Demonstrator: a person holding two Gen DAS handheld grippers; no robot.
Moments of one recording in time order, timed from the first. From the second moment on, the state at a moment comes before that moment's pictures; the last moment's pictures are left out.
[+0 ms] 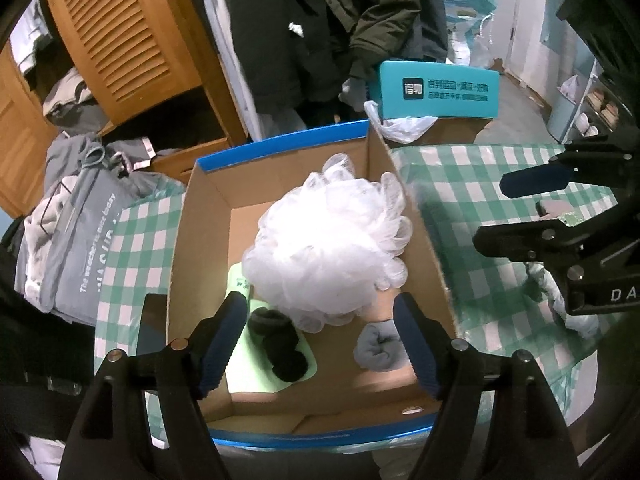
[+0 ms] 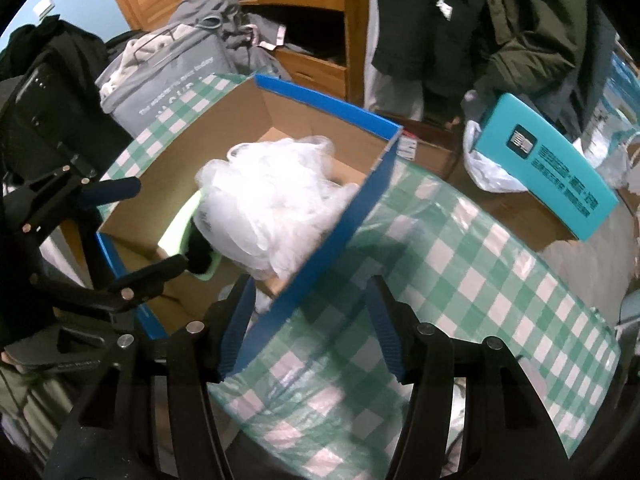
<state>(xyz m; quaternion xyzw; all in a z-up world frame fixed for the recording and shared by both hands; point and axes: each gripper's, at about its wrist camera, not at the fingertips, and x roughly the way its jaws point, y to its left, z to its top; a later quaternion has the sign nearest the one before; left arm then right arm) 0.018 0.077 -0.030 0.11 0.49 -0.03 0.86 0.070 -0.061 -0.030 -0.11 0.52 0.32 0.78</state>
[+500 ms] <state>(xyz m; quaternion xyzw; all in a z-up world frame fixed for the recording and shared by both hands) 0.018 0.025 -0.020 0.13 0.49 -0.07 0.86 0.059 -0.128 -0.026 -0.10 0.52 0.28 0.80</state>
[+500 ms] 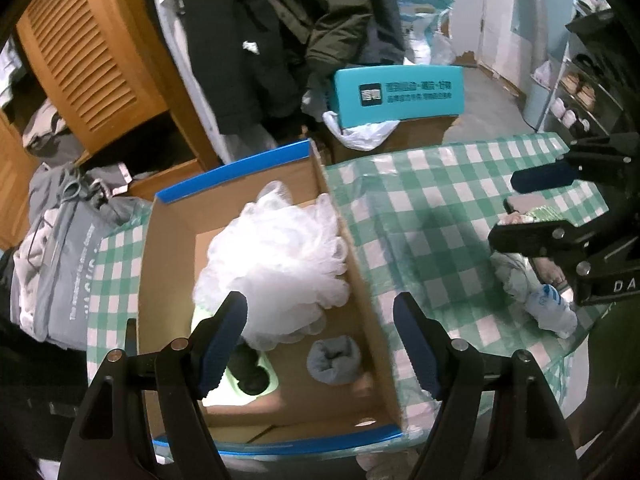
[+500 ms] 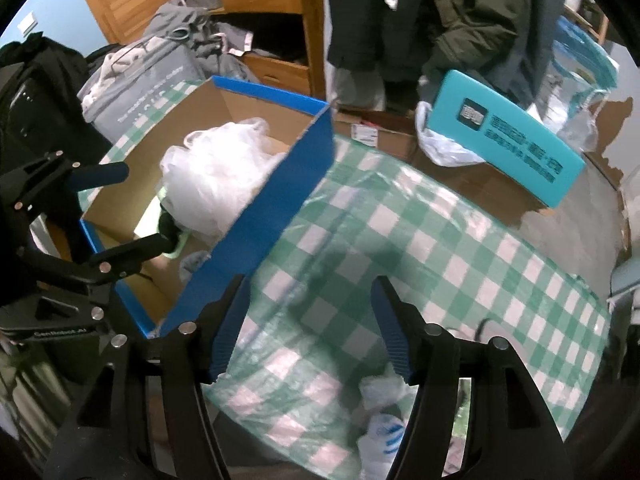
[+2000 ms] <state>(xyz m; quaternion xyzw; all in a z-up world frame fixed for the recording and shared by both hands) 0.055 -0.141 -0.090 0.16 0.56 -0.20 0.79 0.063 -0.330 -0.098 0.01 0.59 0.11 0.80</state>
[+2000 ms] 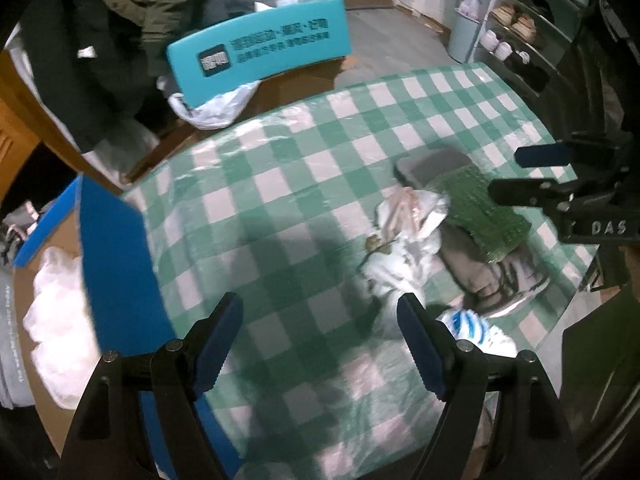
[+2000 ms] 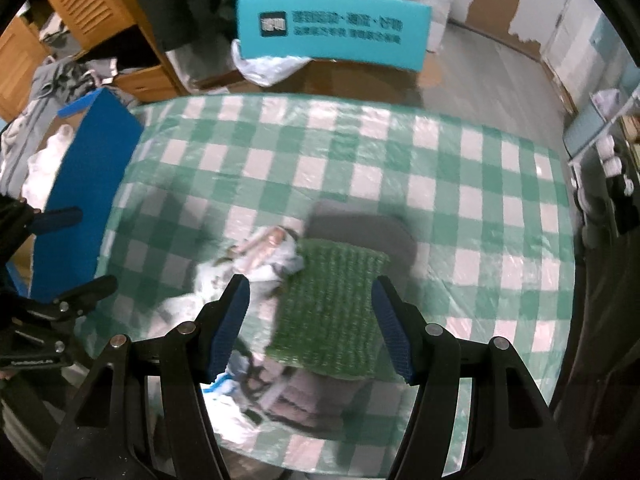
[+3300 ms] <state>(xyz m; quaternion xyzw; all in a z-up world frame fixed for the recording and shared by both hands) 0.077 -0.190 -0.175 0.20 0.61 -0.21 0.74 0.072 -0.323 -0.153 0.00 0.64 0.11 0.76</state>
